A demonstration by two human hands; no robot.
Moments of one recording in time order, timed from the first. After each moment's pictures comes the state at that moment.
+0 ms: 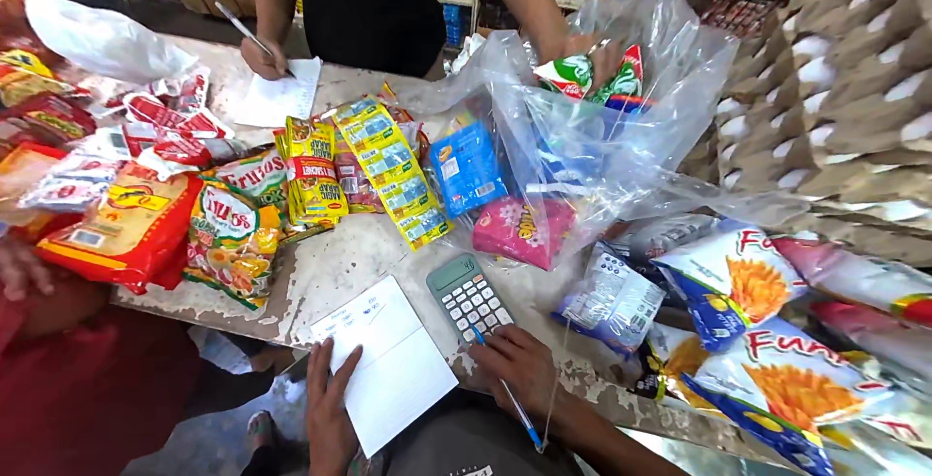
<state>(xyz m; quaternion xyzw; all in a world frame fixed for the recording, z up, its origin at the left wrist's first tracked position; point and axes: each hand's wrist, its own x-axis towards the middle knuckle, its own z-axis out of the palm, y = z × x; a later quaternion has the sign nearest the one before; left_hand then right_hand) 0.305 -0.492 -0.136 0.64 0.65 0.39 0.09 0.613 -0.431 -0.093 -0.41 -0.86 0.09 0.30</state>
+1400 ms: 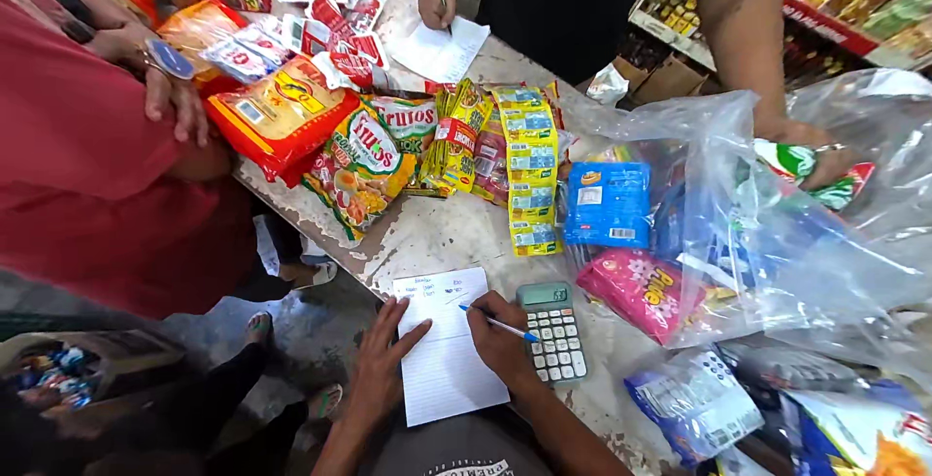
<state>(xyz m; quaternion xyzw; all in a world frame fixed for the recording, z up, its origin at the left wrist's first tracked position) 0.302 -0.499 -0.147 0.62 0.67 0.40 0.13 0.477 -0.366 -0.109 -0.41 -0.72 0.38 0.40</state>
